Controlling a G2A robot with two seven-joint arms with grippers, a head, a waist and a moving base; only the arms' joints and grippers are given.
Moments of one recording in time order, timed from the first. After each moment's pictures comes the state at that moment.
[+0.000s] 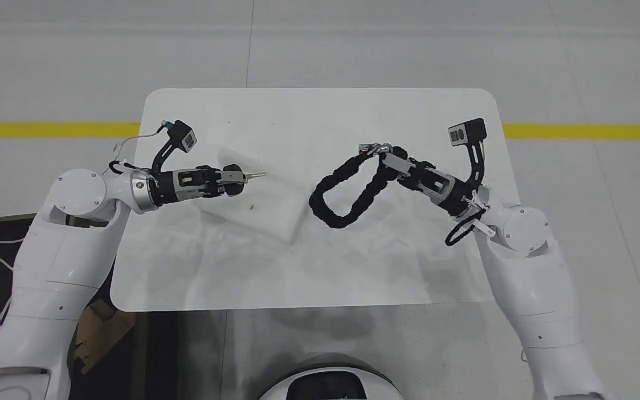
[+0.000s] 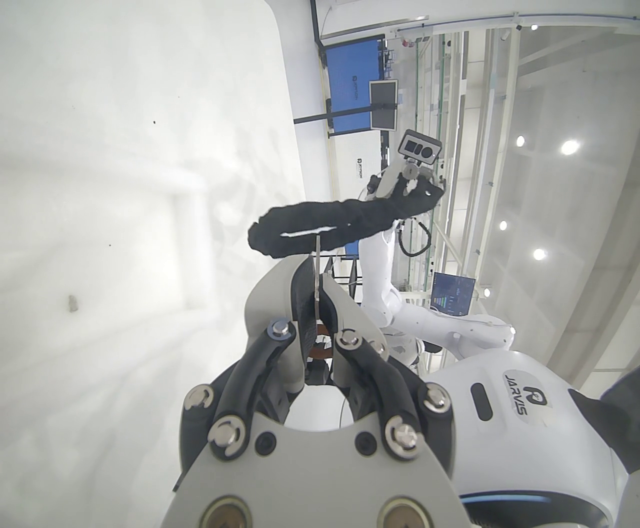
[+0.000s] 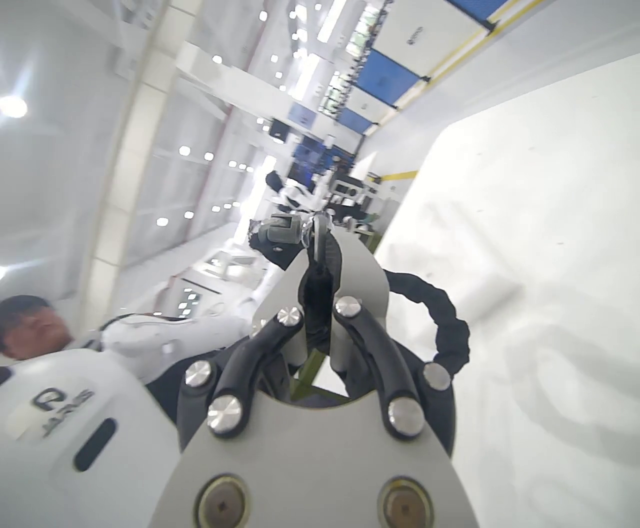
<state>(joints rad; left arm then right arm) 1.05 -0.83 -1.32 -1.42 -0.52 -0.18 -1.23 -1.19 -1.19 1.35 -1.56 0.42 -0.41 0.93</state>
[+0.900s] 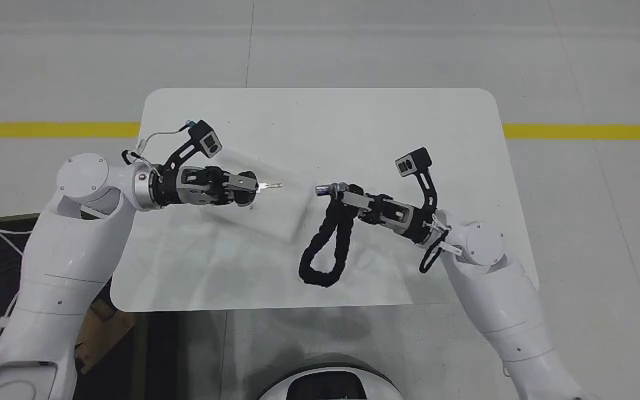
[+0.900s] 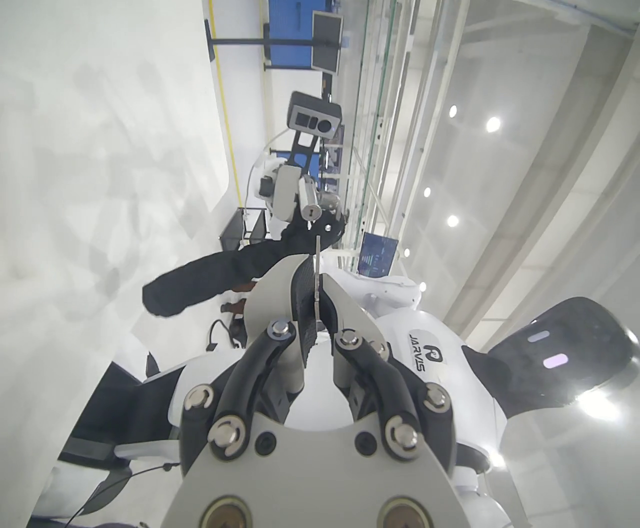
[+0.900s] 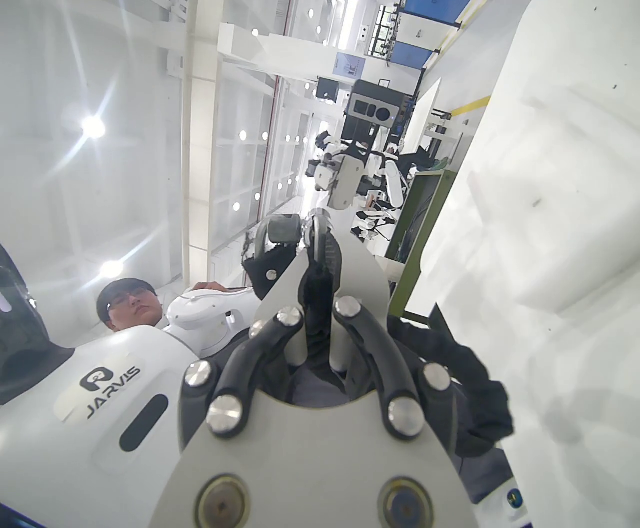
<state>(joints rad) 0.99 -0.86 -1.27 -1.49 -0.71 0.05 -1.40 -1.24 -1.22 1.20 -1.59 0.45 -0.35 0.95</state>
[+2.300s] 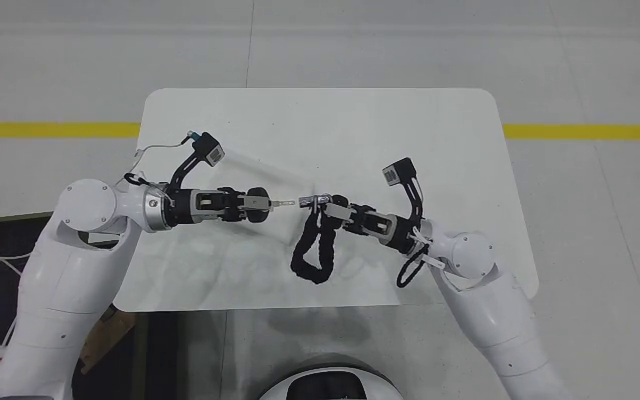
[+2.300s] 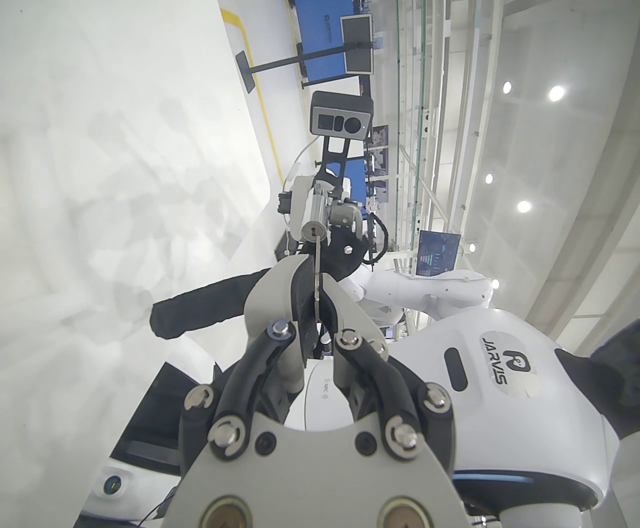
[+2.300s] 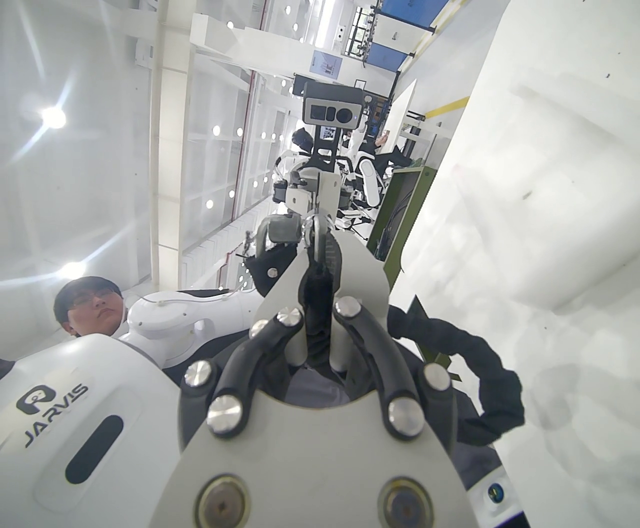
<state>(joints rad) 1.18 -0.86 -1.40 -1.73 -0.53 -0.03 -1.26 -1.30 -1.24 1.17 -1.70 0.29 -0.31 0.87</state>
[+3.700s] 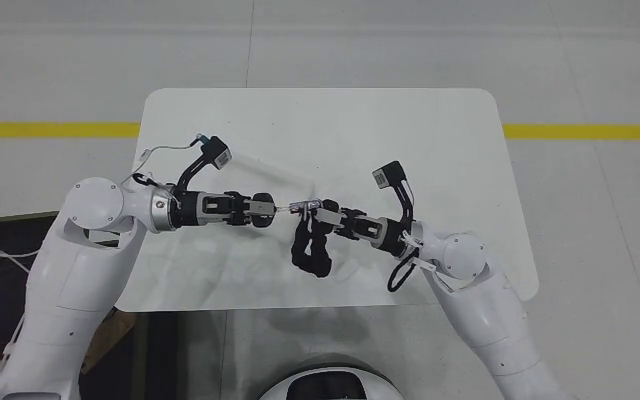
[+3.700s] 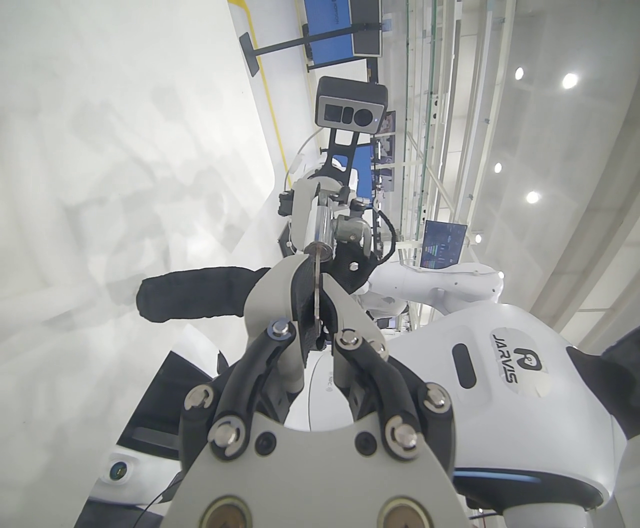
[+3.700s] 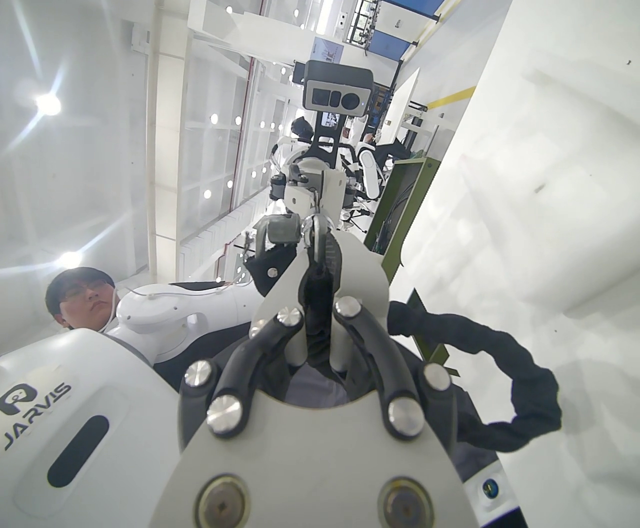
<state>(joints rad) 1.17 -0.88 -1.38 -1.73 -0.49 -0.02 -1.30 -1.29 -1.26 1.14 -1.69 0.26 -0.32 0.87</state>
